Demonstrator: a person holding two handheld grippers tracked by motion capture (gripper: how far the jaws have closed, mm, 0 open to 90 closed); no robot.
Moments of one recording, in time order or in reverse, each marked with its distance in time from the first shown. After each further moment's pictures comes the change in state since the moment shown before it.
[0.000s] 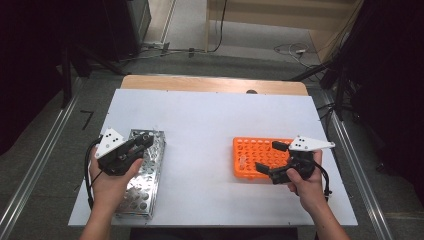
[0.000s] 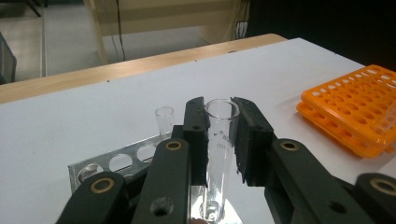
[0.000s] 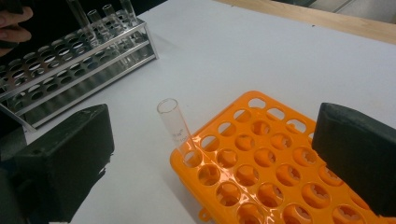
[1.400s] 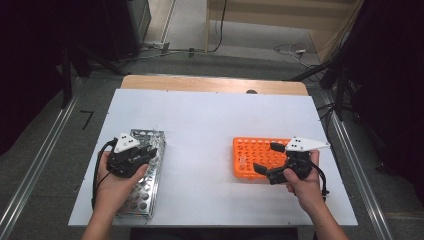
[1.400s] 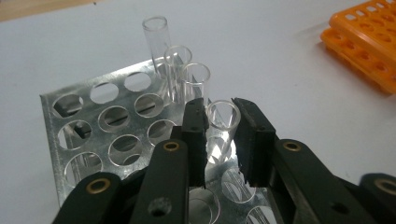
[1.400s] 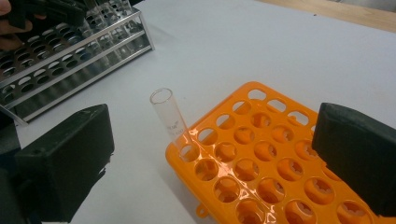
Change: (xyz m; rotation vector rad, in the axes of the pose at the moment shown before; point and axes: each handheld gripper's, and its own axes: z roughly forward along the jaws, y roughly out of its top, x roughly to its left) left arm -0.002 -0.013 0.021 0.293 0.003 -0.007; right arm -0.001 -0.004 0.008 0.030 -0.007 0.003
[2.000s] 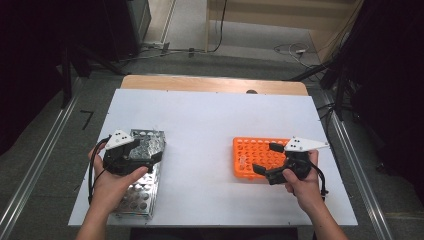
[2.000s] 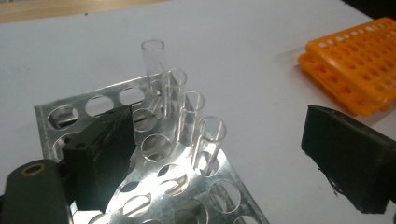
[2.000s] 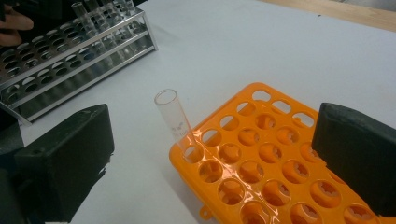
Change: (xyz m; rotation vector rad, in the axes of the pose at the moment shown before) left arm 0.004 0.007 -0.011 -0.084 -0.060 -0.065; right arm 0.002 0.000 0.002 -0.001 0.010 -0.004
